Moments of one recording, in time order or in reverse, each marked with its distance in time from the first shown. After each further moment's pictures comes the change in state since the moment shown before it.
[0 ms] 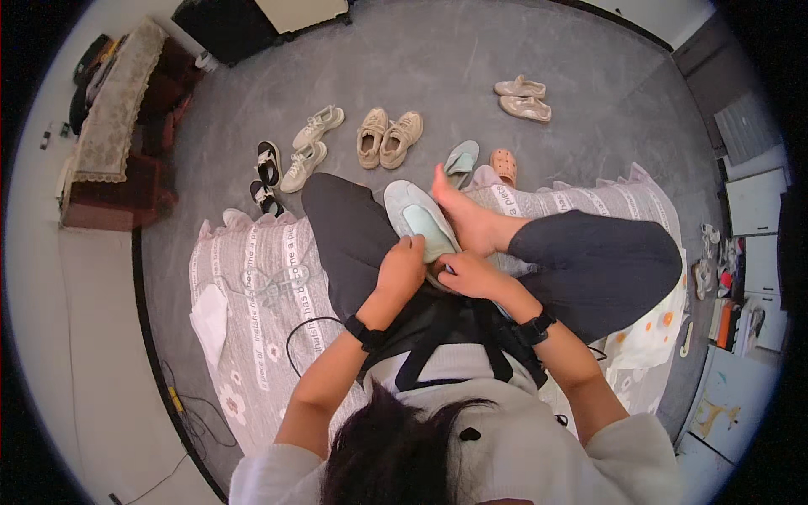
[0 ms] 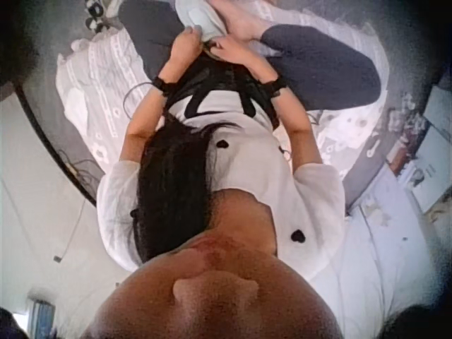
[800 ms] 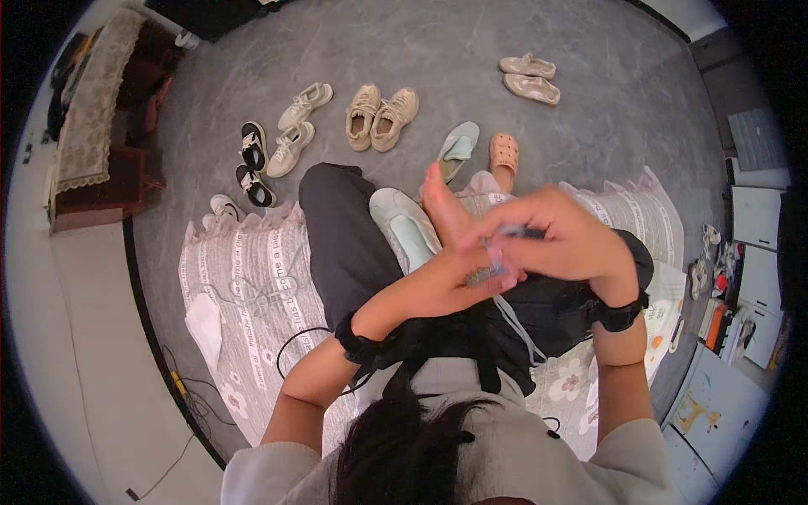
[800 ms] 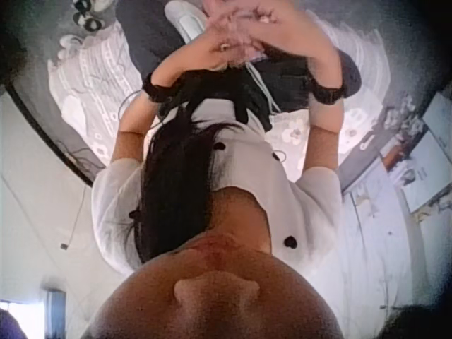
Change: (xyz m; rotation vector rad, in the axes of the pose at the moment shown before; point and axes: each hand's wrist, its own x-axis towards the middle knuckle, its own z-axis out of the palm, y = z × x) left_hand 0.089 0.077 -0.076 -1.019 -0.467 0.394; right_hand 0.030 -0.095 -0.206 0.534 -0.273 0.059
